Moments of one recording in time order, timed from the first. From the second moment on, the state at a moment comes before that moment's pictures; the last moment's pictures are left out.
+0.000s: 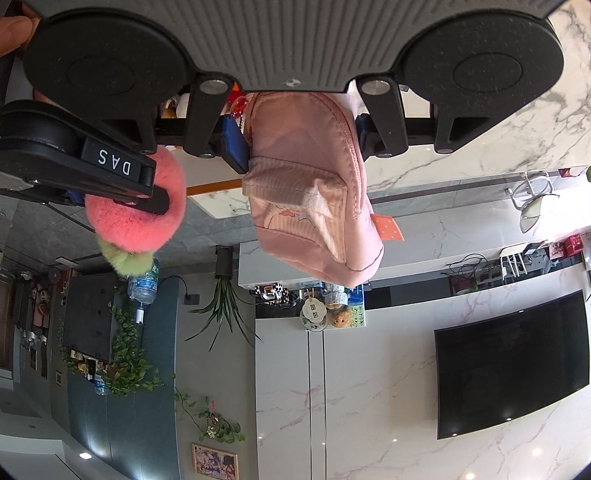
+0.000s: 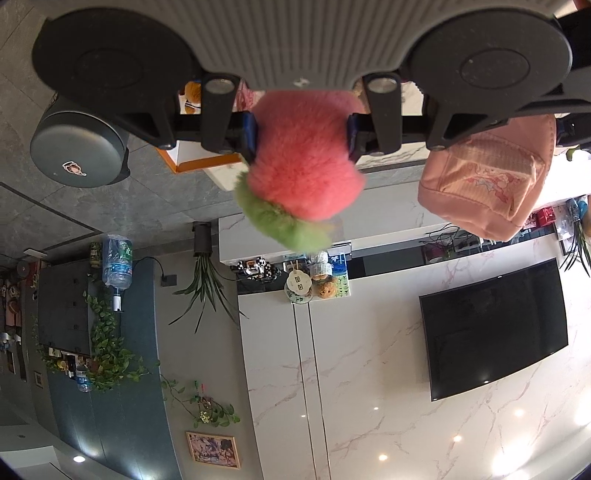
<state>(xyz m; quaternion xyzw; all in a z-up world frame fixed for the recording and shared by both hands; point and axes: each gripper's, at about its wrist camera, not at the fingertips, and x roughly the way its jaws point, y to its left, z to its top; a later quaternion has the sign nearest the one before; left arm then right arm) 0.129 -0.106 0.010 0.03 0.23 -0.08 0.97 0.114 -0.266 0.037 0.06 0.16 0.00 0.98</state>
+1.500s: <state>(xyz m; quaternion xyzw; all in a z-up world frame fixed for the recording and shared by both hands) 0.181 -0.135 -0.065 0.07 0.38 -0.16 0.91 0.176 -0.313 -0.052 0.08 0.37 0.05 0.92</state>
